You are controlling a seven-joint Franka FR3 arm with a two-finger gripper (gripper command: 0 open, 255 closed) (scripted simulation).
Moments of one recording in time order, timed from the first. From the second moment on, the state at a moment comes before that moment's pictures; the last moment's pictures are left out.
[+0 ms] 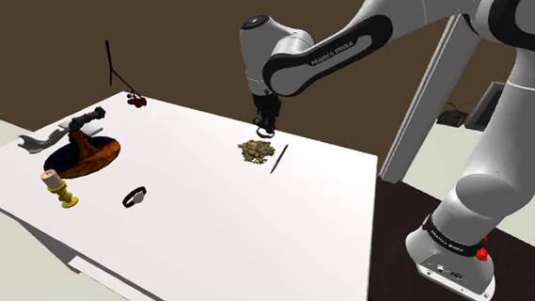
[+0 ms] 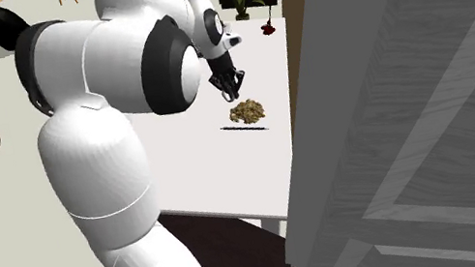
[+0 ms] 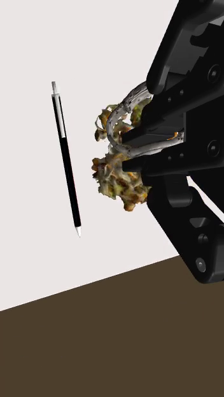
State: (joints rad) arm -0.20 0.19 0.51 -1.95 -0.37 2.04 0.33
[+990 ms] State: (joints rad) arm -0.18 0.42 0.46 -1.80 -0.49 2.09 0.36
